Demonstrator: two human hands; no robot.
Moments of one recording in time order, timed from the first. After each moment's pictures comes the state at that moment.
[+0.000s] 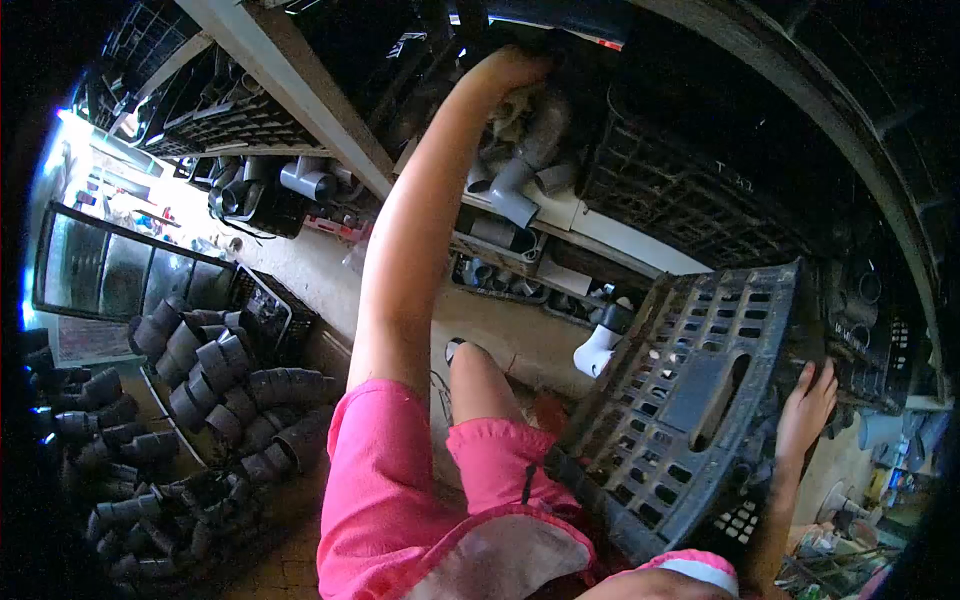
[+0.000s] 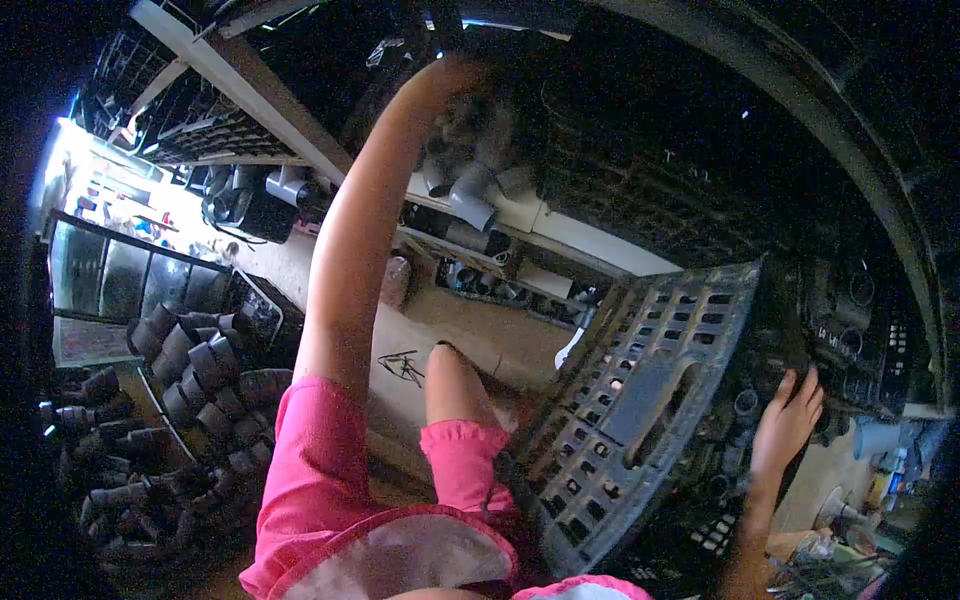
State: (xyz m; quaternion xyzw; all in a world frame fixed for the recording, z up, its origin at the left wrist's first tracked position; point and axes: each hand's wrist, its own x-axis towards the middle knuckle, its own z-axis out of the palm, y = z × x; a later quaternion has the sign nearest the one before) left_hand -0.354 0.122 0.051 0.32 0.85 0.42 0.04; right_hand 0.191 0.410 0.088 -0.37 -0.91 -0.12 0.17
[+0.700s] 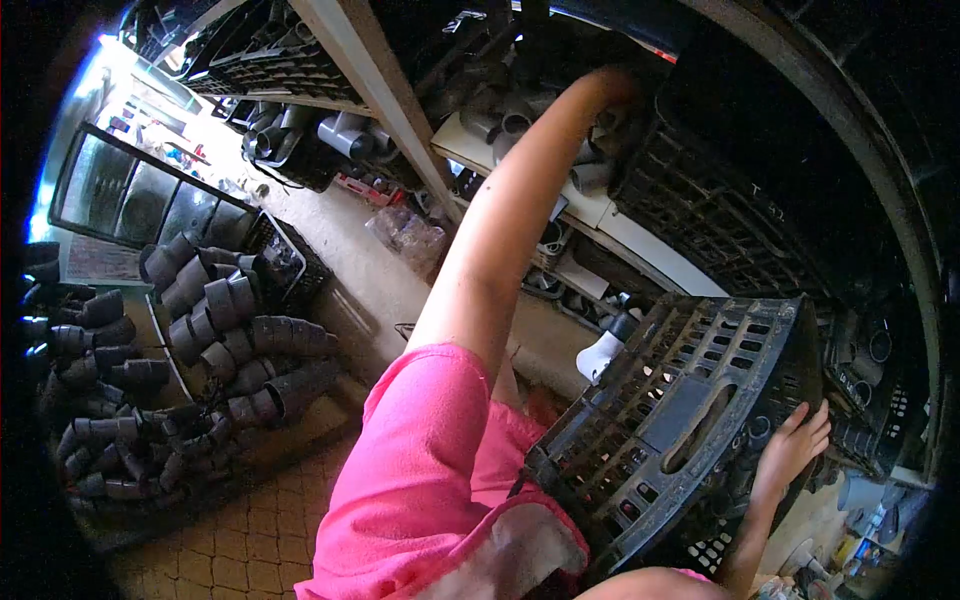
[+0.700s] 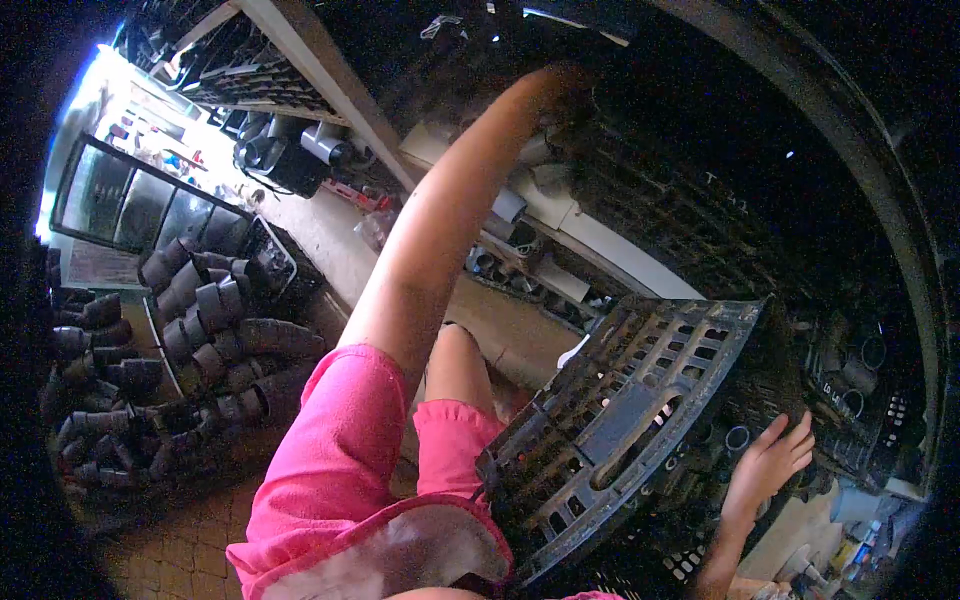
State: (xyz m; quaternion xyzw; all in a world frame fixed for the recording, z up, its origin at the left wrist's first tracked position) left_hand -0.396 0.233 -0.023 0.24 0.91 0.32 0.11; right_hand 0.177 0.398 0.085 -0.37 -0.91 -0.12 0.16
